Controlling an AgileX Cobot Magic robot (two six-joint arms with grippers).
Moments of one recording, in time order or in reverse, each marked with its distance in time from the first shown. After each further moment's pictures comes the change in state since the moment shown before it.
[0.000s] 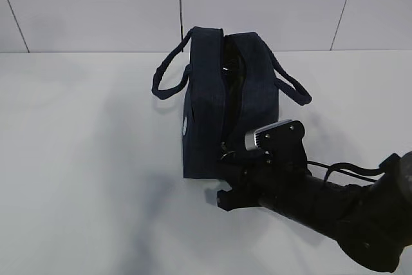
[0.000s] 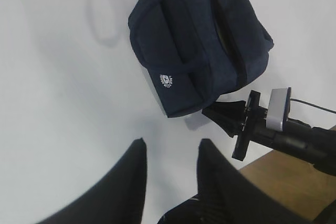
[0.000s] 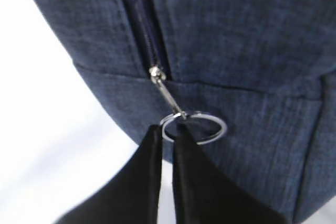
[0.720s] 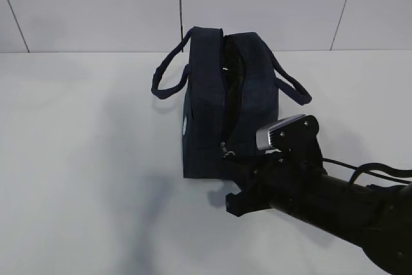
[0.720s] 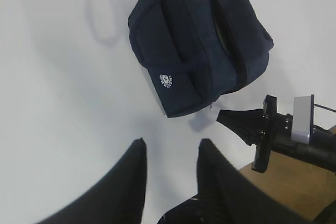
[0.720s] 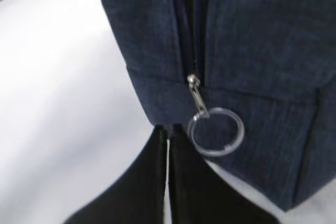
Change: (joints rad) left arm 0.000 0.000 0.000 0.000 0.000 0.000; right arm 0.000 -0.129 0.087 -0.053 0.007 0.000
